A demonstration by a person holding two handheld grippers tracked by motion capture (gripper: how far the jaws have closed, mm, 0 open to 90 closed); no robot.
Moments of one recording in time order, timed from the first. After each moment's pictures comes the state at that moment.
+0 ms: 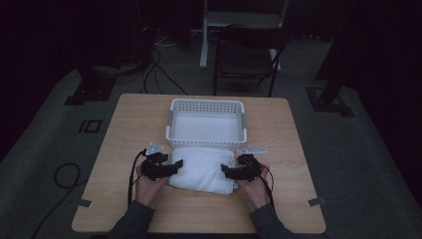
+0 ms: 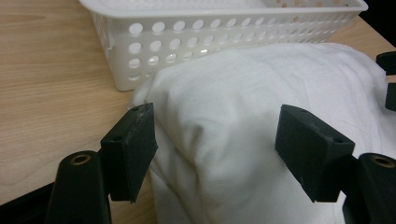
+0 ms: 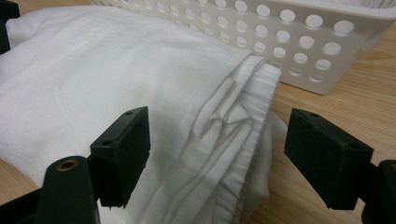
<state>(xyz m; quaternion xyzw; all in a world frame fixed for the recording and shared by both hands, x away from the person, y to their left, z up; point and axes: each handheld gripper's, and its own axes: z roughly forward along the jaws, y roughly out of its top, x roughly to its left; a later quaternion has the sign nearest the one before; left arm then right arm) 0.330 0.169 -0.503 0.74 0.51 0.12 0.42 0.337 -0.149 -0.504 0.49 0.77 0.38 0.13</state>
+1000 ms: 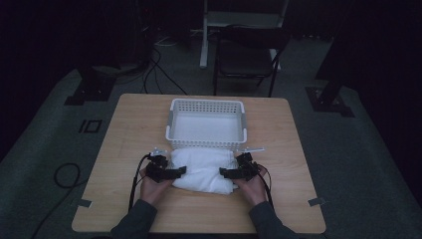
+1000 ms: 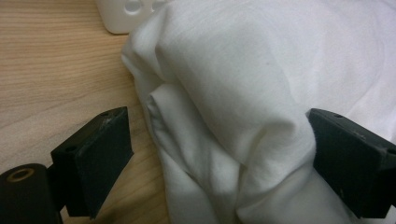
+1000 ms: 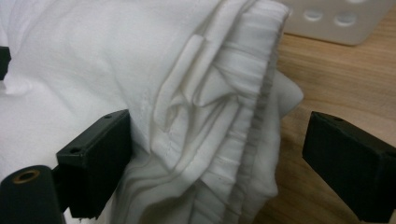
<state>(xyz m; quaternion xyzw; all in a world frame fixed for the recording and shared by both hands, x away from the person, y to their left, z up) 0.349 0.170 -0.550 0.74 0.53 0.07 0.40 0.358 -0.153 -0.536 0.52 0.77 0.36 0.05</state>
